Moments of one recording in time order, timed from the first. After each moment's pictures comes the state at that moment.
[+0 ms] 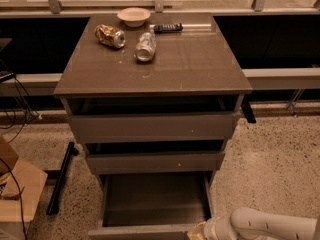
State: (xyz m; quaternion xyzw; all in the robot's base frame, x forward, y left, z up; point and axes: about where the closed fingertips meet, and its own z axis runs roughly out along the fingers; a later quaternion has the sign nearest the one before) arm 0.392 -0.145 0.282 -0.37 0.87 0.27 0.20
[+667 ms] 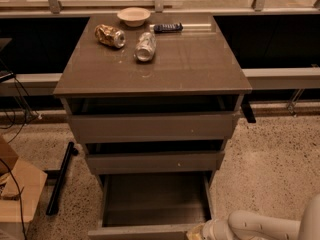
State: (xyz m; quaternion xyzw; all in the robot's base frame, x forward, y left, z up) arm 0.403 -0.147 0.230 -0.33 0.88 0.28 0.20
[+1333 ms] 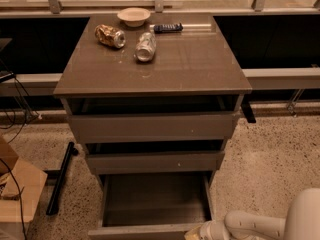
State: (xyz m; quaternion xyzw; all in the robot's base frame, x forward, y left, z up) arm 0.408 -0.143 0.198 -0.31 0.89 0.29 0.18
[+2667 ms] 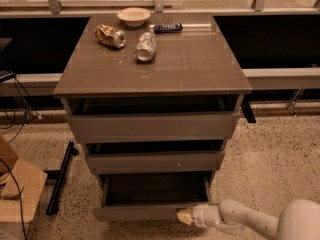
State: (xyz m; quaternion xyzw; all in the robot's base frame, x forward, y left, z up) arm 0.498 -0.116 0.185 -0.26 0.87 0.33 0.26
